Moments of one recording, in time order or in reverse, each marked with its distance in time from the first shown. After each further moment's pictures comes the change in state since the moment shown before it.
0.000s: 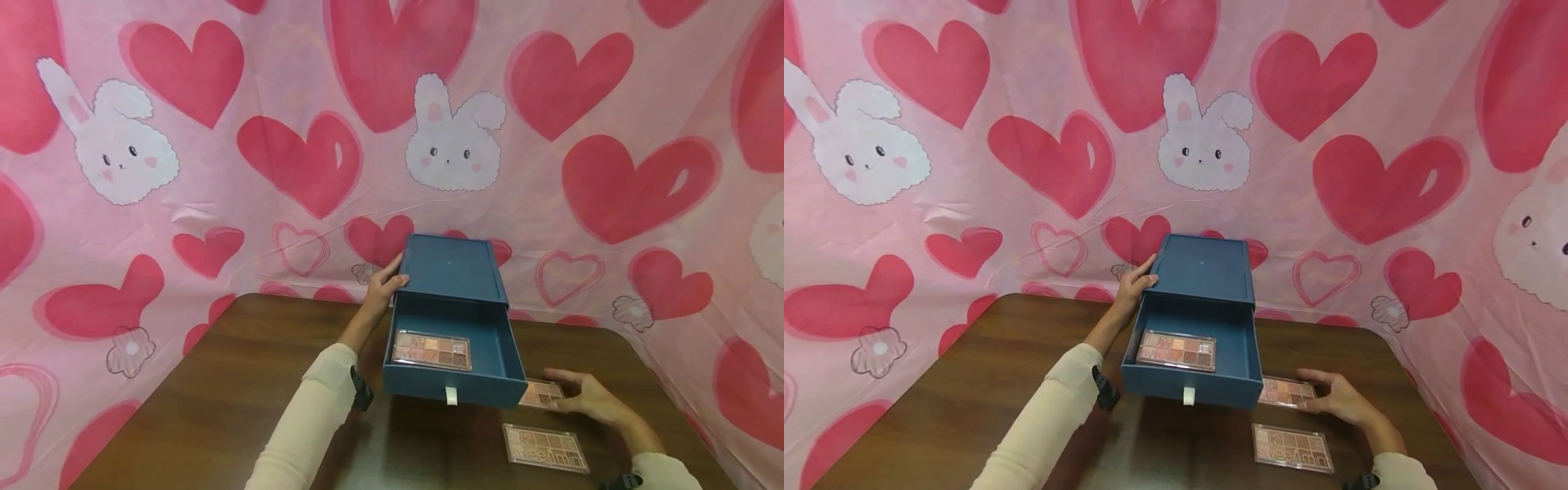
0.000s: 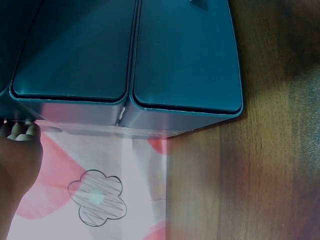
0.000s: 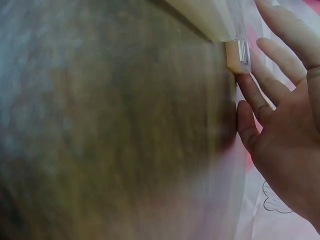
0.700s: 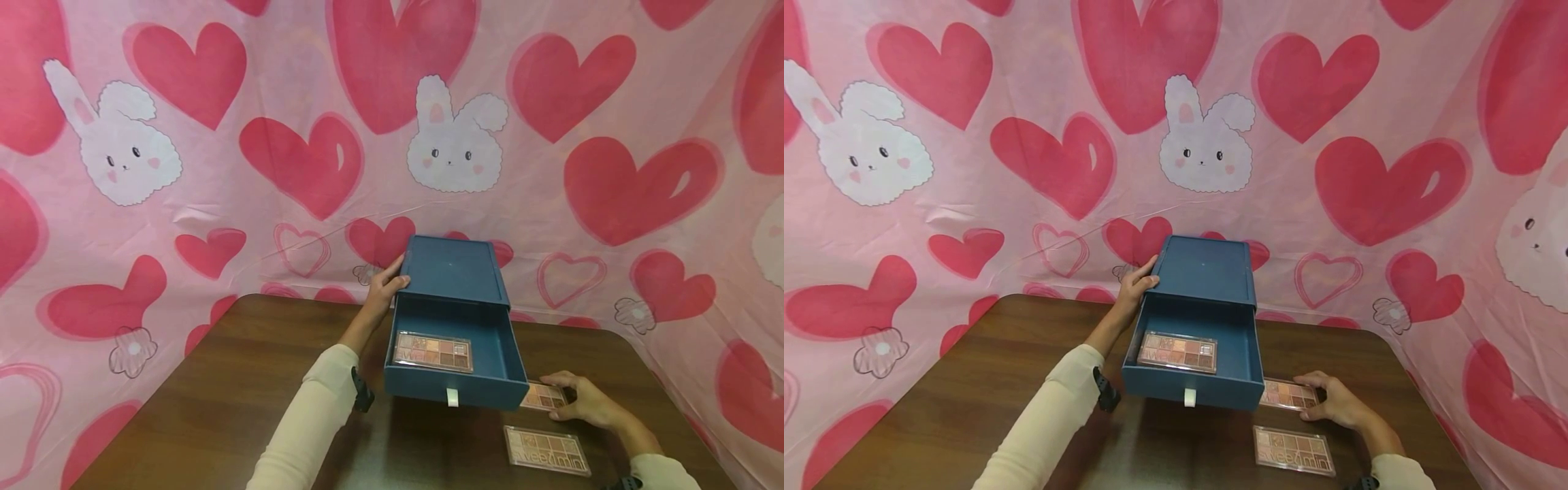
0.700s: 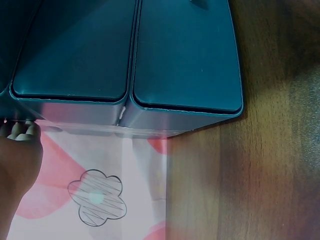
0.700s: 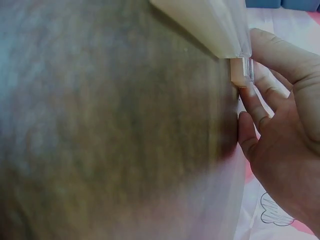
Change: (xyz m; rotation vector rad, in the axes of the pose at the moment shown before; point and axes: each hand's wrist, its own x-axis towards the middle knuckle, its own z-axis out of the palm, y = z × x) left_hand 0.000 -0.009 0.002 -0.042 0.007 0.031; right_hand 0.003 0.004 0.005 -0.132 -0.045 -0.083
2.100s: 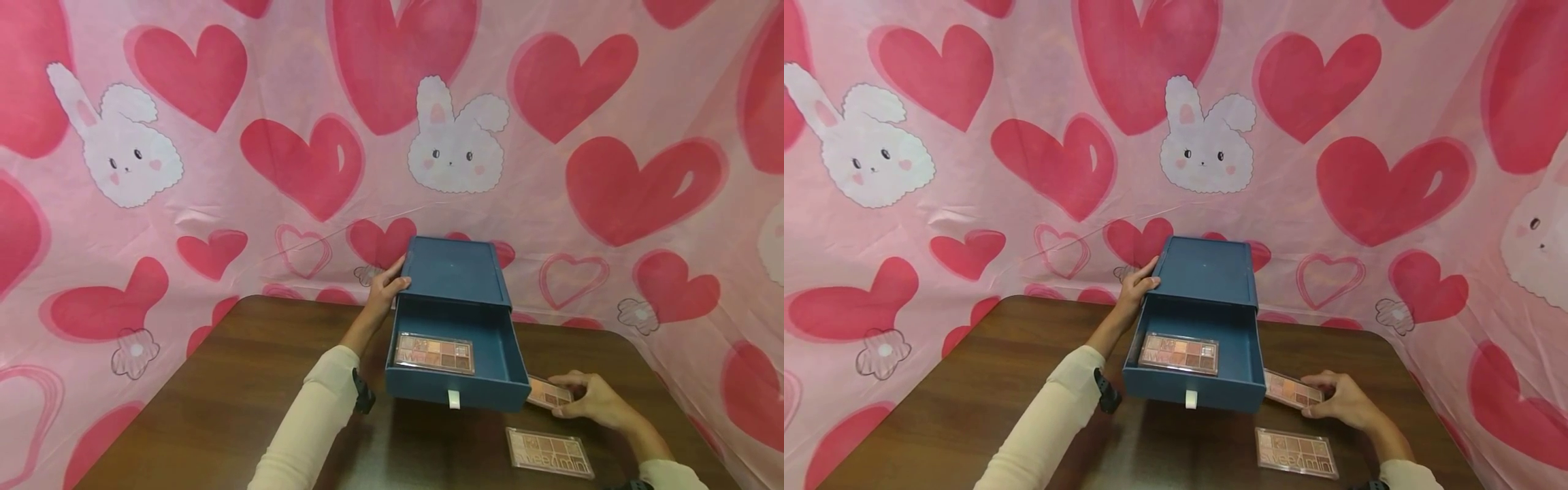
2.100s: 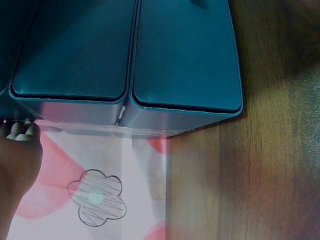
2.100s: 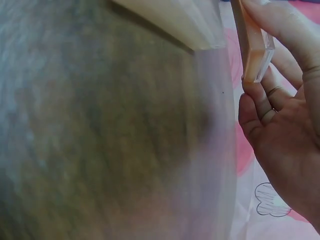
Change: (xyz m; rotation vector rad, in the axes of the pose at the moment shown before) left_hand -0.001 0.003 0.001 -0.005 0.010 -0.021; right_hand -0.004 -0.007 -0.004 0.074 0.100 0.052
